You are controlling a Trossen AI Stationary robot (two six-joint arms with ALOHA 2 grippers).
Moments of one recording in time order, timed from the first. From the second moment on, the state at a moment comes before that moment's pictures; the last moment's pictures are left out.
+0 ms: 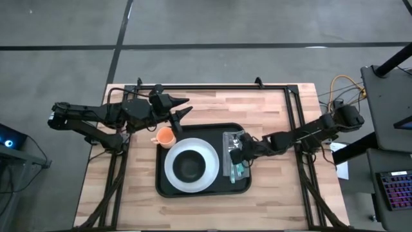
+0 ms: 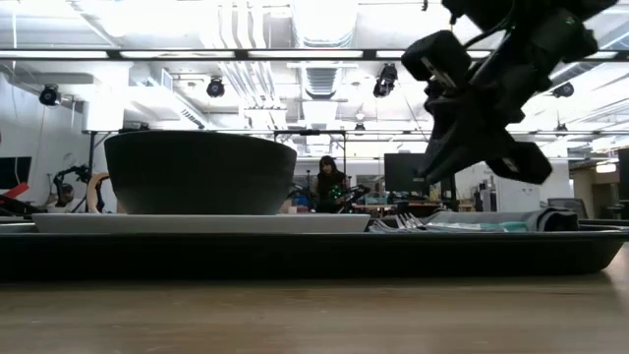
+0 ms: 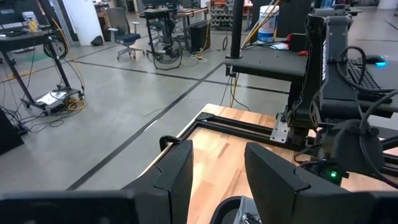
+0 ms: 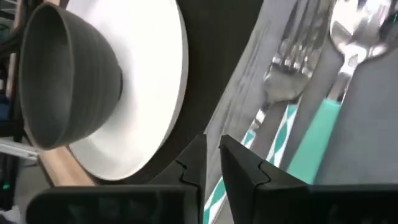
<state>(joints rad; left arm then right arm) -0.14 1.16 1.30 -0.32 -0.62 -0.09 0.22 1.45 0.69 -0.09 0.16 1.39</state>
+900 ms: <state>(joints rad) -0.14 1.16 1.30 -0.32 -0.62 -0.09 0.21 1.55 0.71 -0.13 0.17 1.37</state>
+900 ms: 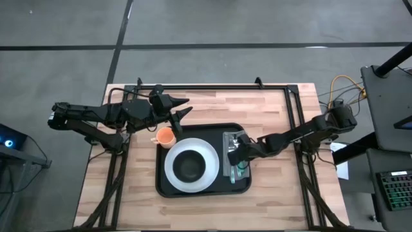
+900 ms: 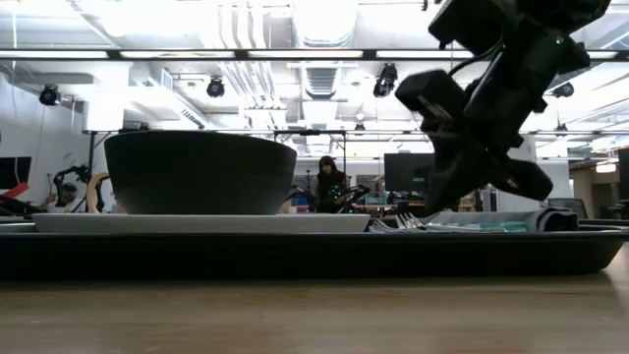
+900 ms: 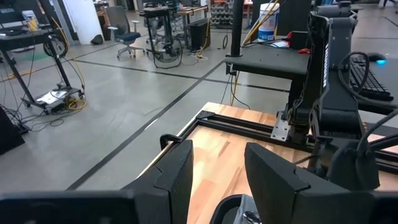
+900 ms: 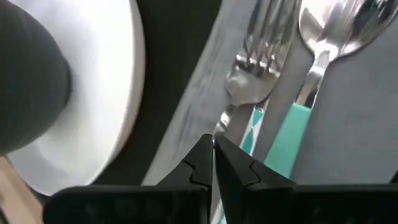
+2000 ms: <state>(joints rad) -0.14 1.16 1.30 -0.32 -0.62 -0.09 0.13 1.64 0.75 -0.09 0.11 1.24</state>
